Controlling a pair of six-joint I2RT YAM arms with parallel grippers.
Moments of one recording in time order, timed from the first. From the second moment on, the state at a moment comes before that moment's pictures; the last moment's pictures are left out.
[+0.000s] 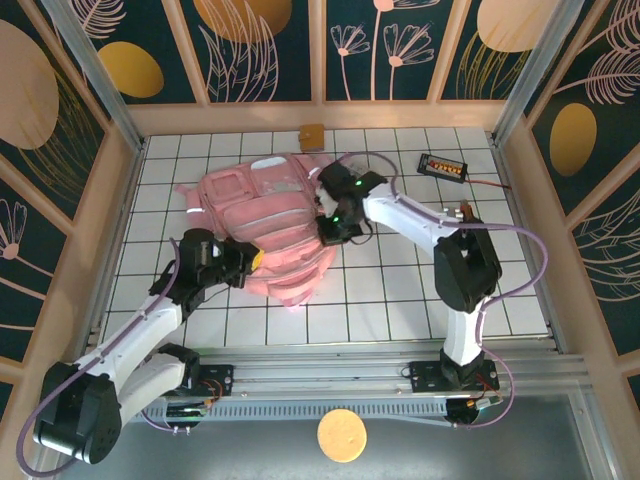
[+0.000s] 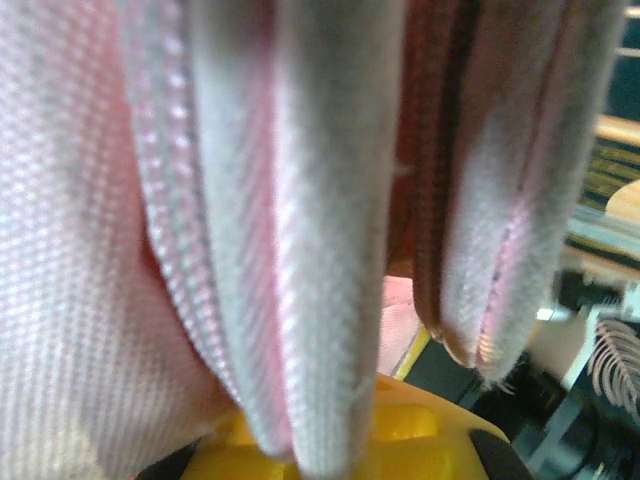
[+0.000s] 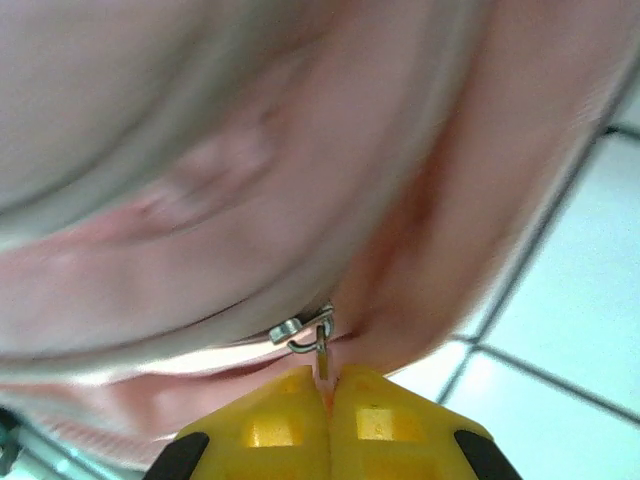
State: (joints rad) left arm -0.32 0.97 0.45 -0.07 0.44 -1.51; right arm 0.66 1.89 1.57 -0.95 -0.25 0.30
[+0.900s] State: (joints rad) left arm -0.27 1.21 0.76 -0.45 0.52 -0.99; right arm 0.54 2.03 1.49 -0.19 -0.03 -0.72
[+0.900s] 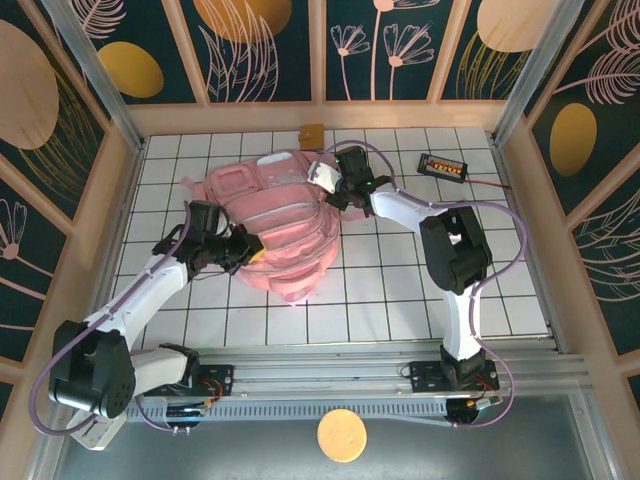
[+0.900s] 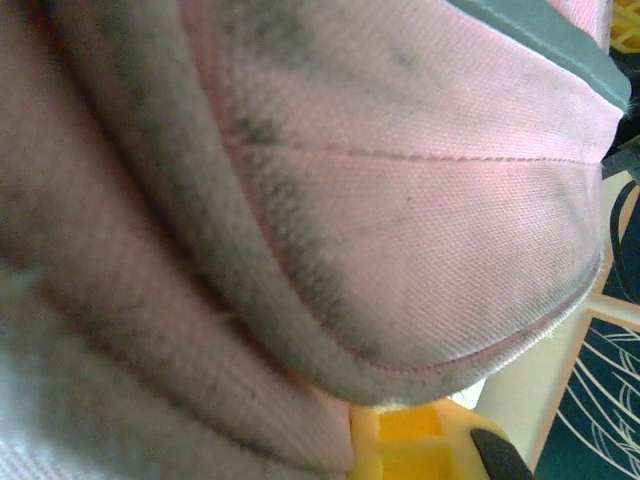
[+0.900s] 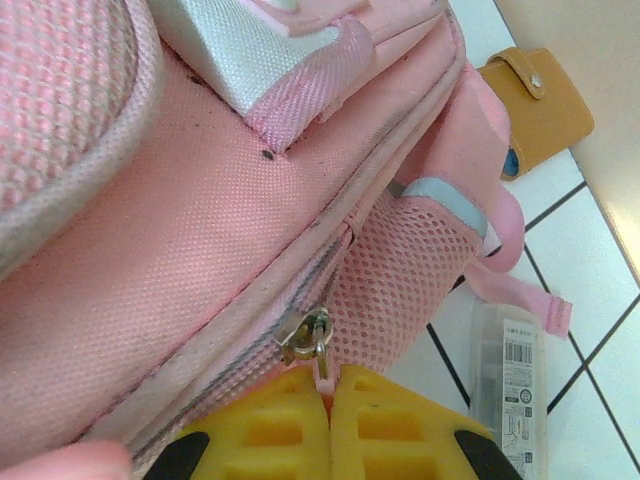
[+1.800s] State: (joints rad) left arm -0.05 1.23 0.72 -0.46 0.51 -0.89; right arm 0.68 1.77 1.30 -0.37 -0.05 -0.52
